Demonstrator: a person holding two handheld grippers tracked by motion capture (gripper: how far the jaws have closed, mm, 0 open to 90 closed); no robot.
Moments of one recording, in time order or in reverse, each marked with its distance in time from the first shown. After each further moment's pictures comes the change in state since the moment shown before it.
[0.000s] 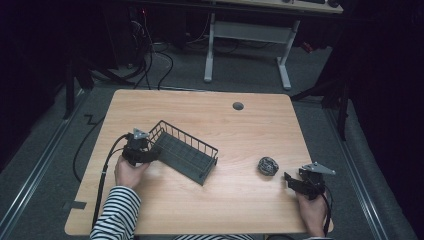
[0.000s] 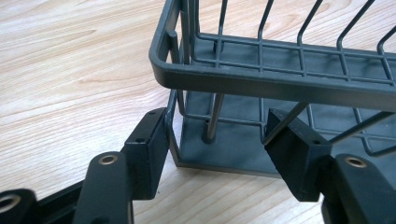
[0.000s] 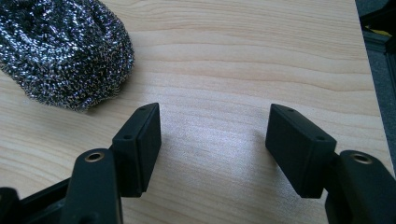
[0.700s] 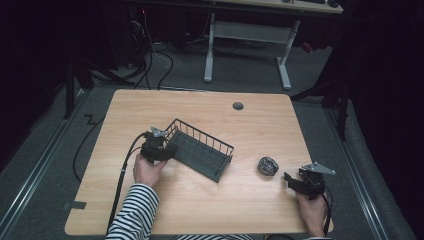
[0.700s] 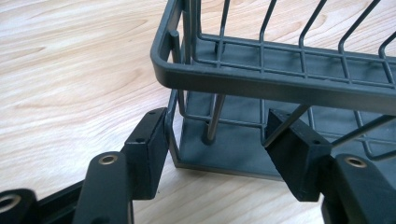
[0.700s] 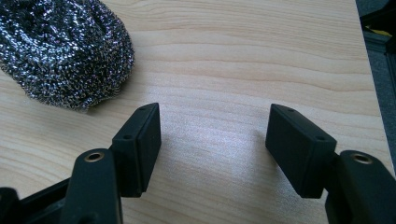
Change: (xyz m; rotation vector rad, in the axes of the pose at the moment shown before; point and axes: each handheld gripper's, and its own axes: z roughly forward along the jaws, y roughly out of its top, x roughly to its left) left arm -0.046 0.023 0.025 -0.002 0.011 -0.021; right arm 0.000 0.000 0.000 0.000 0.000 0.000
